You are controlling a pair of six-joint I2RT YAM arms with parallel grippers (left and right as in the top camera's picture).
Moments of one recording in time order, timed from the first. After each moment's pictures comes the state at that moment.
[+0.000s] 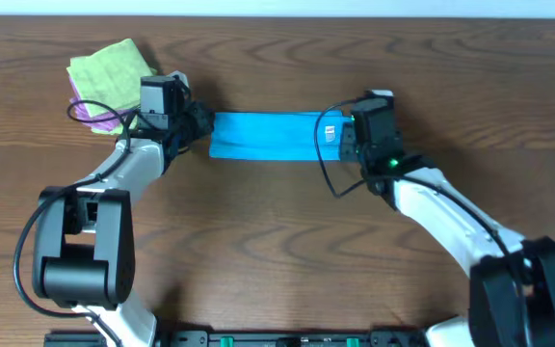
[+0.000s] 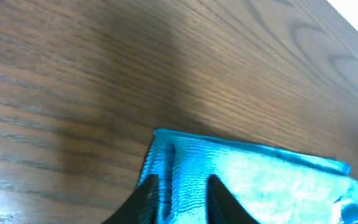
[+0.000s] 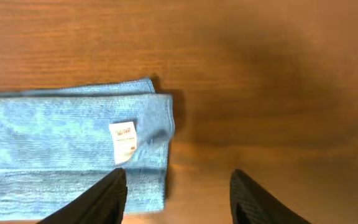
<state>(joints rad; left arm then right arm) -0.09 1.85 1.05 -0.03 0.30 -0.54 0.37 1.61 0.95 -0.20 0.25 0.42</state>
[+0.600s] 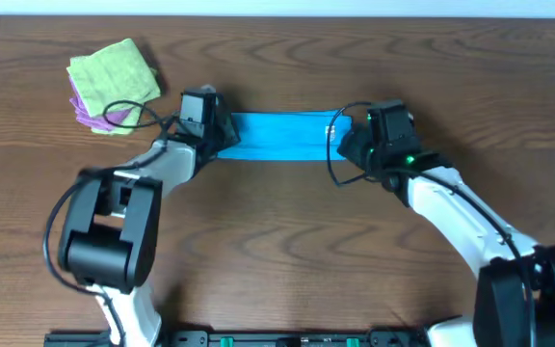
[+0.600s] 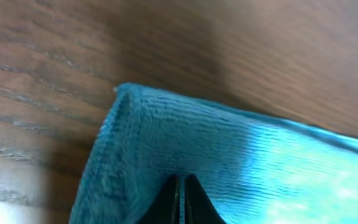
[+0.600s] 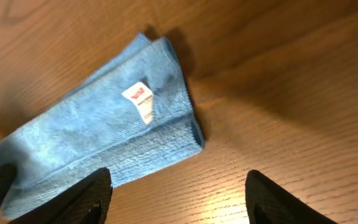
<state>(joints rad) -0.23 1.96 1.05 0.01 0.16 -0.59 0.29 1.61 0.95 -0.32 -0.01 0.87</state>
